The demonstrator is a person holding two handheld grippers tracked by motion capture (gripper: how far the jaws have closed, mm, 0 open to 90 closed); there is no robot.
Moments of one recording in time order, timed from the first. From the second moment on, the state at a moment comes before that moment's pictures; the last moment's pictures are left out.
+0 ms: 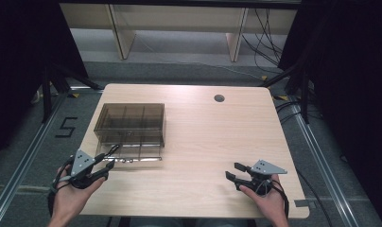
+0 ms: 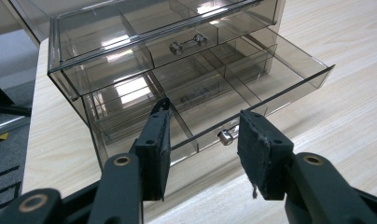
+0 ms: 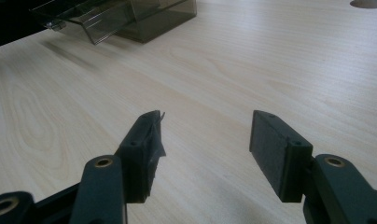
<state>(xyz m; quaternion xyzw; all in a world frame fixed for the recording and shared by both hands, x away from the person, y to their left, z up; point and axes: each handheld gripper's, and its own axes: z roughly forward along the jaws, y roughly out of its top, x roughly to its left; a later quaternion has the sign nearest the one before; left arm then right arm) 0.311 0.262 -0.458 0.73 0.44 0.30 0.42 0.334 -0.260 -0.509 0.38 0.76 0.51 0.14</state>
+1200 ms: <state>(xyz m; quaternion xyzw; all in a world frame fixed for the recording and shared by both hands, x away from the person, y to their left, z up) 0.283 0.261 -0.519 0.69 0.46 0.32 0.47 0.335 -0.259 -0.510 0.37 0.76 0.52 0.14</state>
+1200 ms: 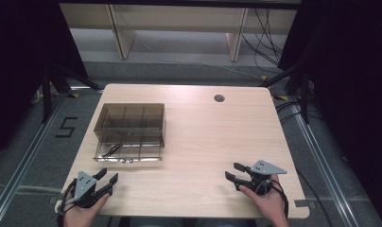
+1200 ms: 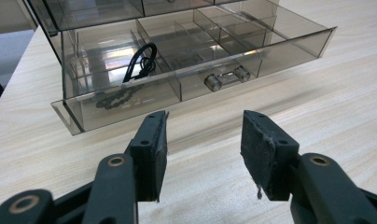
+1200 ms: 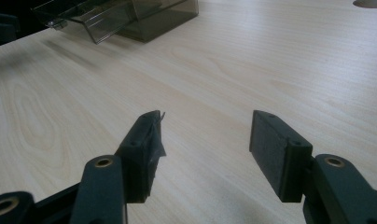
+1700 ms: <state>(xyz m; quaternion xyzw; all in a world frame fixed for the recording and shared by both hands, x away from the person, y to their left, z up) 0.282 0.262 -0.520 0.69 0.46 0.31 0.47 0.335 -0.259 -0.509 0.36 0.77 0.51 0.15</state>
